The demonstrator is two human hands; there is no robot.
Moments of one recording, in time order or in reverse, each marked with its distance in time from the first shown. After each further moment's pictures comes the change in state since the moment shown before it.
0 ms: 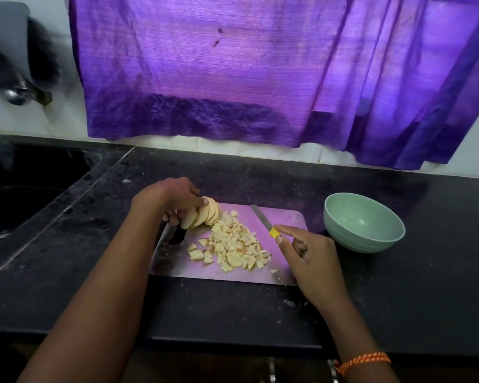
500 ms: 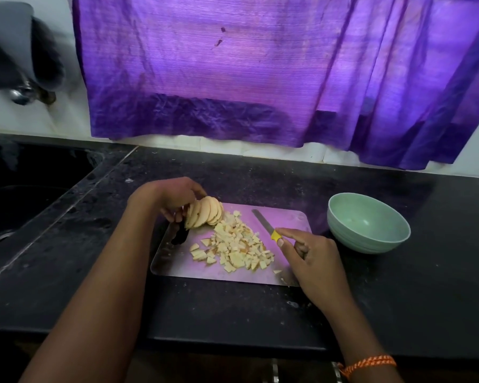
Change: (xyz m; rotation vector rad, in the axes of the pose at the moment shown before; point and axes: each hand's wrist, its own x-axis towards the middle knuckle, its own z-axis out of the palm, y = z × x) left_hand 0.003 -0.004 -0.005 -0.087 -0.055 0.064; right_hand -0.001 0.002 0.001 -0.025 -0.053 0.030
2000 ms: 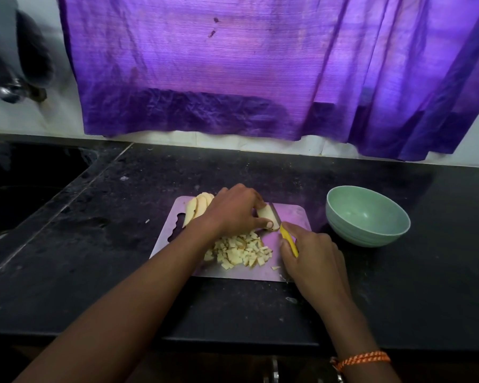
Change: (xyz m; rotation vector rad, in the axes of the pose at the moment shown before) left_hand 0.014 0.081 0.102 0.356 0.344 0.491; right_hand -0.002 -0.024 -0.004 -0.501 -0.079 0.068
